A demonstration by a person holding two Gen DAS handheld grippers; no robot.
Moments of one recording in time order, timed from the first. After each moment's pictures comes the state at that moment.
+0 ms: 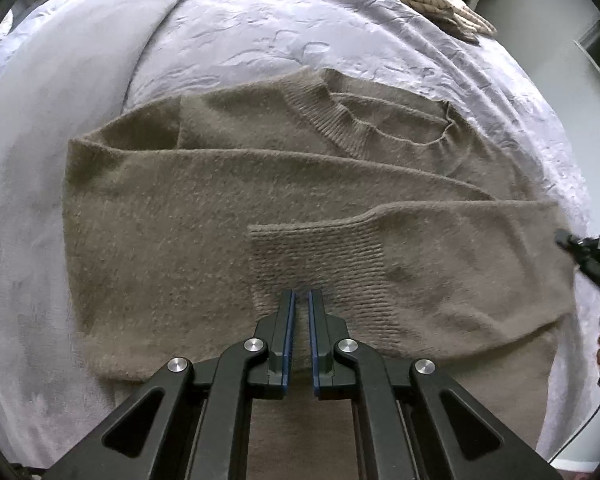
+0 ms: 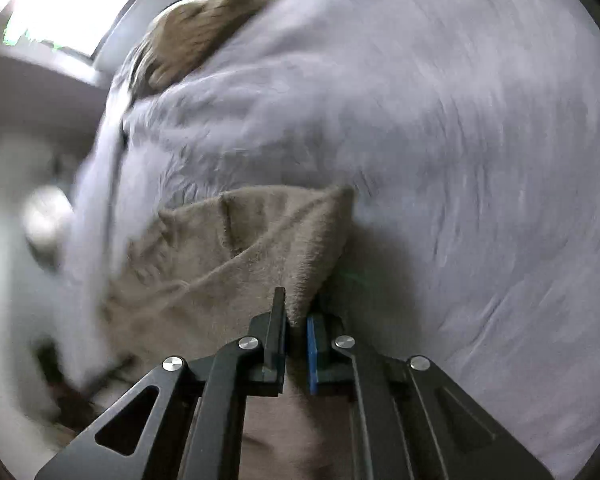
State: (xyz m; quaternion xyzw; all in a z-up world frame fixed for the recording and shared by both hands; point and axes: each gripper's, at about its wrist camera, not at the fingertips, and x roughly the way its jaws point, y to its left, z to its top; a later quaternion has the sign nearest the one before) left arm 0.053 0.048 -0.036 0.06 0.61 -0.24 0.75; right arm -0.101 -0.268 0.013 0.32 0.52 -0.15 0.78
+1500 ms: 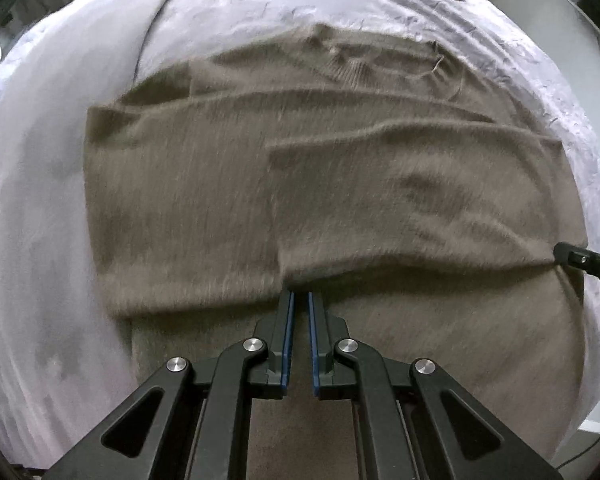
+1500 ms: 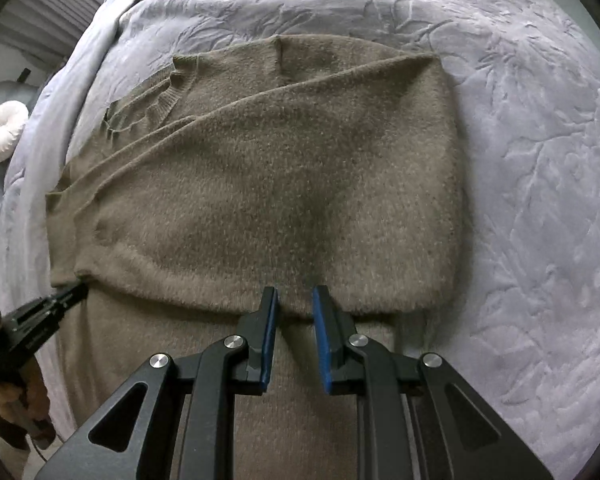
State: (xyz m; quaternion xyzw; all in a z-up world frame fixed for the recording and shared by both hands) left arm 0.014 0.063 -0.041 0.13 0.62 -0.24 0.74; right arm -0.133 -0.156 -0.003 0.28 0.61 -0.15 0.73
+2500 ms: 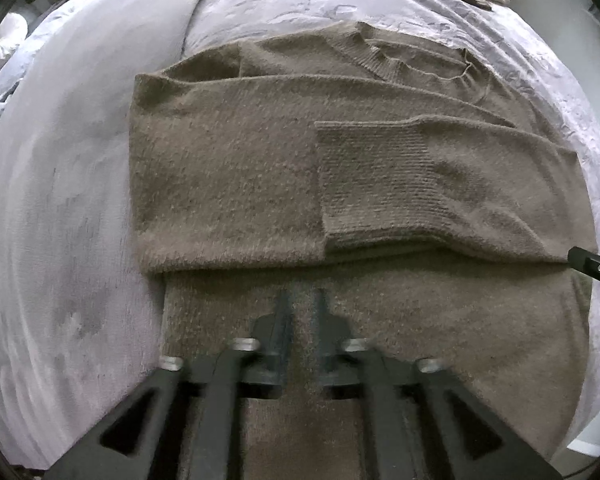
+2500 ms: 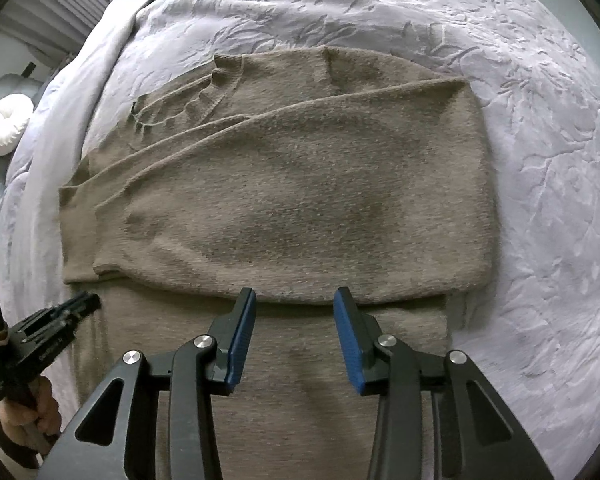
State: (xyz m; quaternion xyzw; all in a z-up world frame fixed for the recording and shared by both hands) left arm 0.021 0.093 -0.033 0.12 0.63 -0.20 0.74; right arm -0.117 -0.125 0.014 0.28 0.60 -0.15 0.73
